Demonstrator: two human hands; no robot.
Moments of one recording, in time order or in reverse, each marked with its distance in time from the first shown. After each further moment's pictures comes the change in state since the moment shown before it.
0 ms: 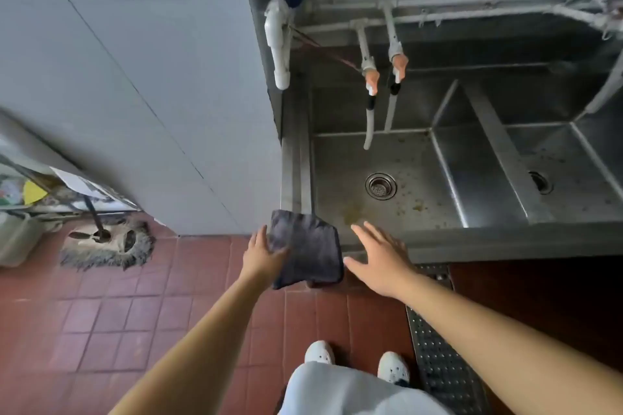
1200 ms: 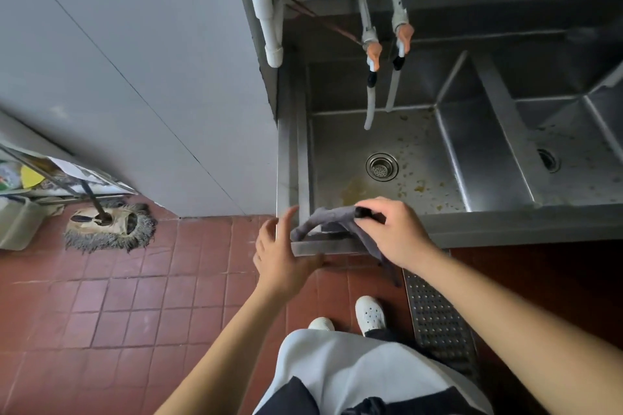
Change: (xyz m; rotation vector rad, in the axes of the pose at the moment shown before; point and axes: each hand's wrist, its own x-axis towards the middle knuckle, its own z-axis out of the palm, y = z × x) left_hand -0.060 0.040 0.013 0.072 0.066 0.191; right_hand -0.009 -0.013 -0.058 0.589 0.254 -0.137
